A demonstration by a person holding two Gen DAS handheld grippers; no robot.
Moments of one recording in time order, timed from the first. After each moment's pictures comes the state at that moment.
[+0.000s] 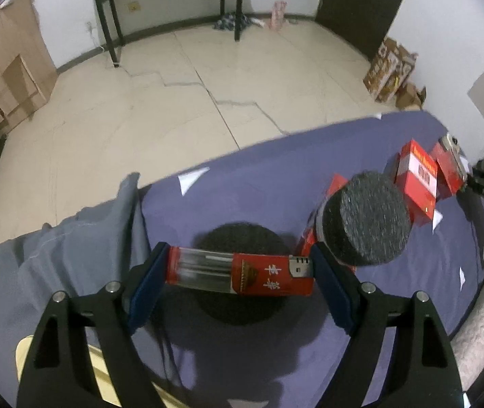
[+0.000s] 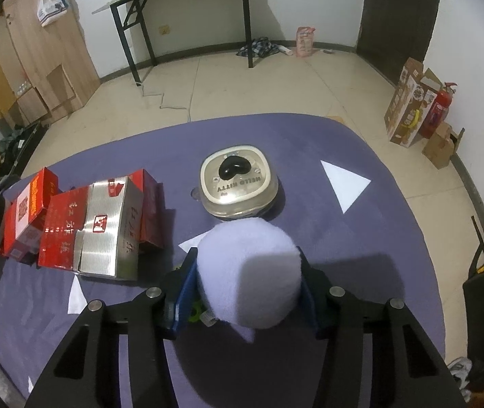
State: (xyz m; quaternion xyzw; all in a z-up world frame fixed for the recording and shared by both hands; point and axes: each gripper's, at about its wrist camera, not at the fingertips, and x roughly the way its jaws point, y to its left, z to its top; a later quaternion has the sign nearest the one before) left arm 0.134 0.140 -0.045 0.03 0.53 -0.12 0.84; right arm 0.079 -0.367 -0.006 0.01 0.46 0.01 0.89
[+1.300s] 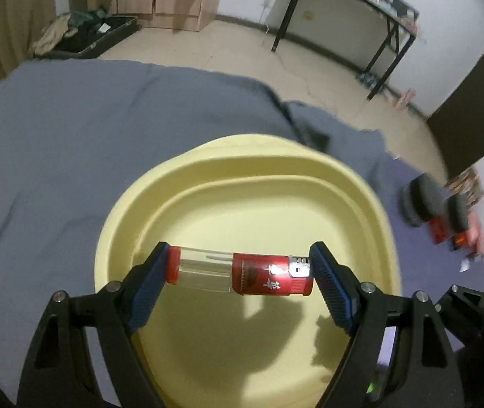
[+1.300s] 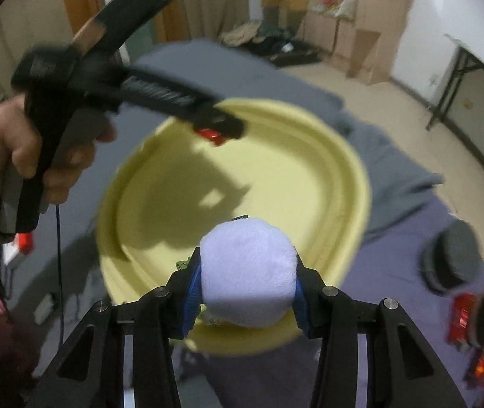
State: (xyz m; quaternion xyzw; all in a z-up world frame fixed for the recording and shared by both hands) left arm -0.048 0.368 -0.065 -0.19 0.49 0.11 0.84; right arm -0.114 0.132 -0.010 -0.28 0.40 0.45 0.75
